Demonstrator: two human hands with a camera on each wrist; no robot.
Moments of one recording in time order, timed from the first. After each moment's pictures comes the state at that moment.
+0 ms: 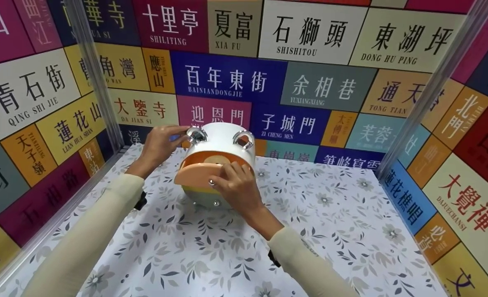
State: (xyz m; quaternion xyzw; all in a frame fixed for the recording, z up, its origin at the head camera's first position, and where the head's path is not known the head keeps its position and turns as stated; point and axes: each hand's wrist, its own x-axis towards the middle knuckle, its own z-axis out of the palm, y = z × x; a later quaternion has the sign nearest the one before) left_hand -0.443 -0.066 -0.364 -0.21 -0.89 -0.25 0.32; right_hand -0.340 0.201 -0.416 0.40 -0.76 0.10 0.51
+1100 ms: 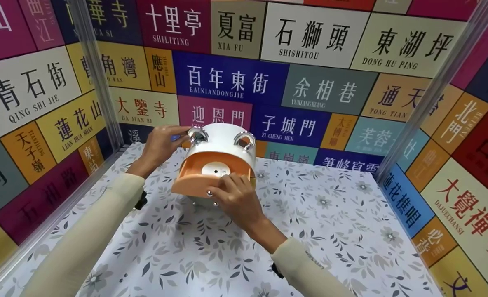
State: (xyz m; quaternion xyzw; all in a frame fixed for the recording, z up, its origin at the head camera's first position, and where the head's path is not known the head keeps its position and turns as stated) left_hand -0.447 -0.067 -0.365 -0.23 -0.88 -0.25 0.34; right_hand -0.318 0.201 -0.422 0.43 -0.75 0.10 0.50
